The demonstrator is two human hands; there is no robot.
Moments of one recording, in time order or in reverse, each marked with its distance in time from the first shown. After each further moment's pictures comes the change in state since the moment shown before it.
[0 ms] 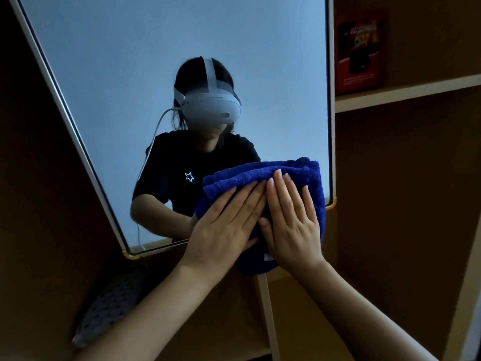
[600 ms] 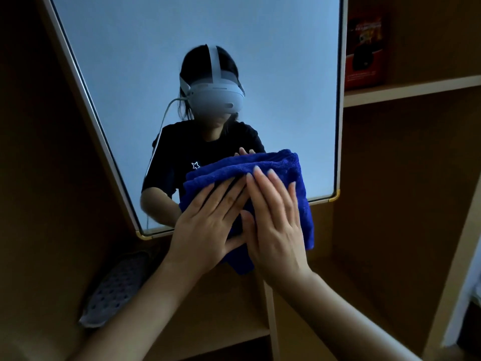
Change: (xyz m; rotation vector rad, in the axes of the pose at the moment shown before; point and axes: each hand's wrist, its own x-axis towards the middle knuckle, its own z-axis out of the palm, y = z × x) left_hand -0.031 -0.021 0.000 -0.233 -0.022 -0.102; right_hand 0.013 -0.065 -0.039 0.245 -0.016 0.122
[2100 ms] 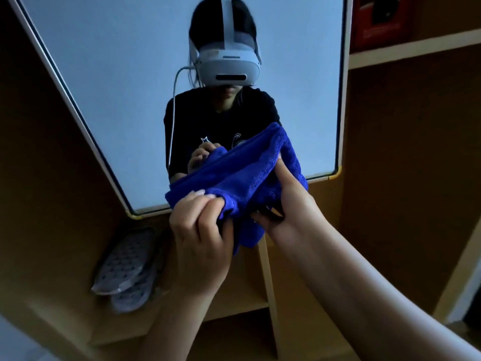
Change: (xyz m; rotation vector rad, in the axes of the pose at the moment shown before) left_hand -0.013 0.057 -0.021 -0.272 0.545 -0.402; right_hand 0.050 0.003 -0.037 1.295 -0.080 1.869
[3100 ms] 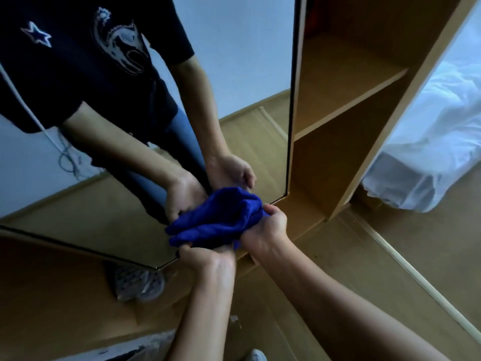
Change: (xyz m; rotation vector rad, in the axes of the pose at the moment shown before) left_hand 0.179 -0.001 0.012 -1.053 0.117 -2.584; right_hand -0.029 -0.064 0.086 0.703 0.462 0.290
